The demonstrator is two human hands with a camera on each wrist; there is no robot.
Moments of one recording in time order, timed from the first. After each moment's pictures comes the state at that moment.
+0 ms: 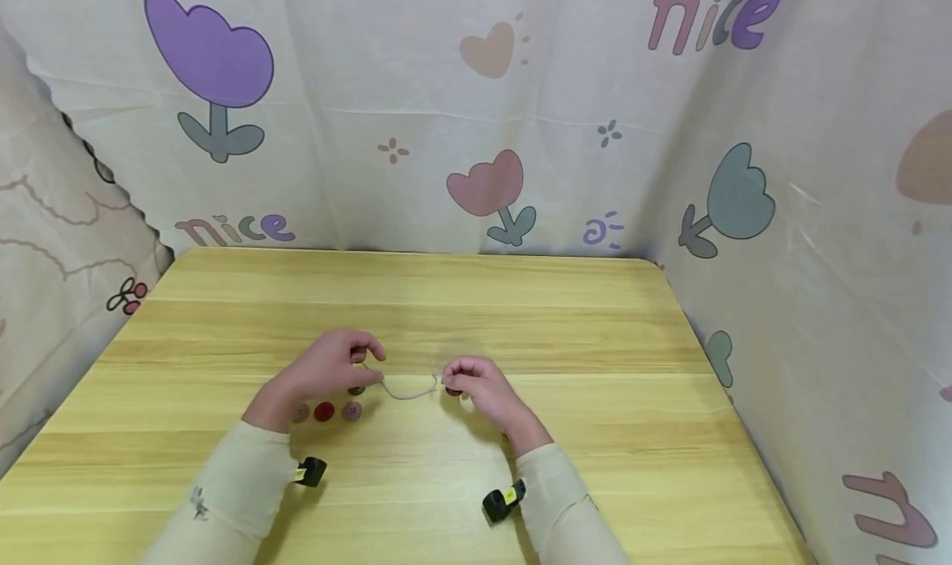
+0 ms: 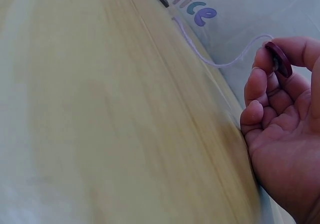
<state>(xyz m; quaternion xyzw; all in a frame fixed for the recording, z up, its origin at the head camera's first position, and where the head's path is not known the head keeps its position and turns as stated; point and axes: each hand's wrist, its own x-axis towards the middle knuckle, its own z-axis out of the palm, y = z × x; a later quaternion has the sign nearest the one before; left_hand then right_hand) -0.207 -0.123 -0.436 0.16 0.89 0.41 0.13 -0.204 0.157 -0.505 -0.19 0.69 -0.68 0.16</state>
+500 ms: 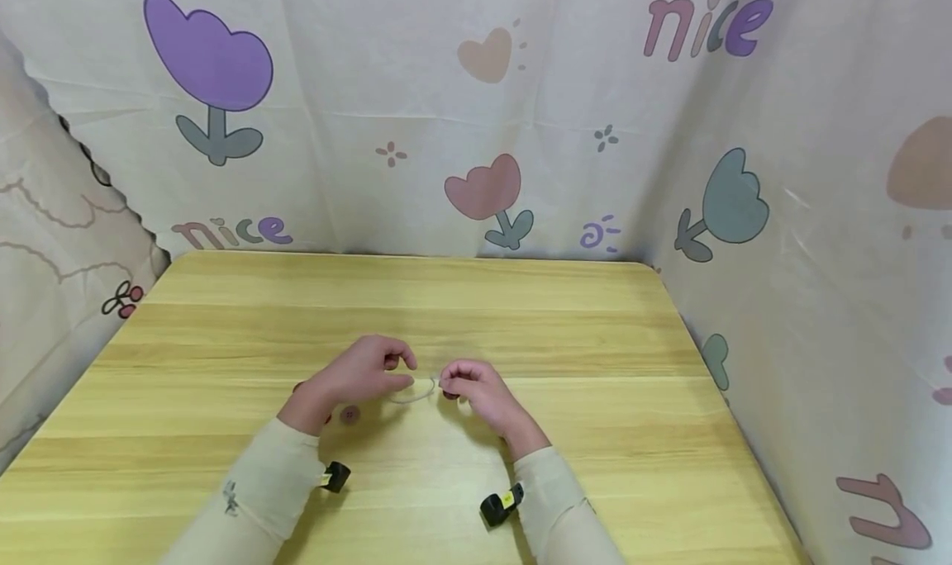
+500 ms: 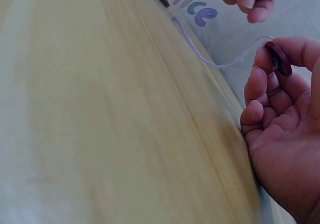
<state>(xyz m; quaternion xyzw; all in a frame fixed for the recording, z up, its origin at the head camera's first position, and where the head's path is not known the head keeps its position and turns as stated) -0.209 -0.081 -0.434 0.21 0.88 0.40 0.13 -0.203 0.156 -0.504 -0.19 0.70 -0.67 0.16</state>
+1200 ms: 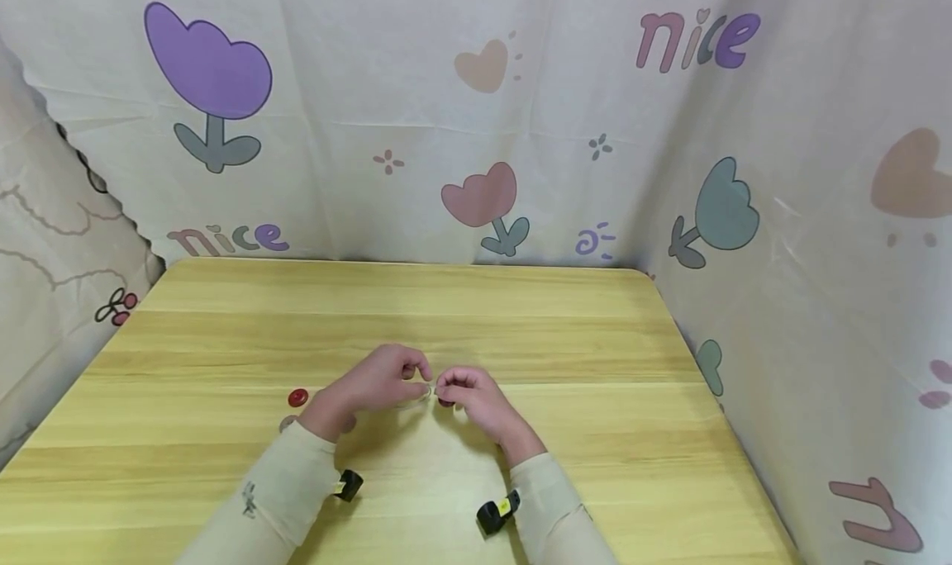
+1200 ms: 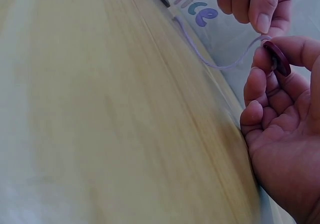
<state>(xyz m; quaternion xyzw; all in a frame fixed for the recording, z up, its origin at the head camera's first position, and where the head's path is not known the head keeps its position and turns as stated) -0.212 -0.058 -0.443 0.28 0.88 0.38 0.09 -0.203 0.155 -0.506 -0.20 0.70 -0.67 0.16</state>
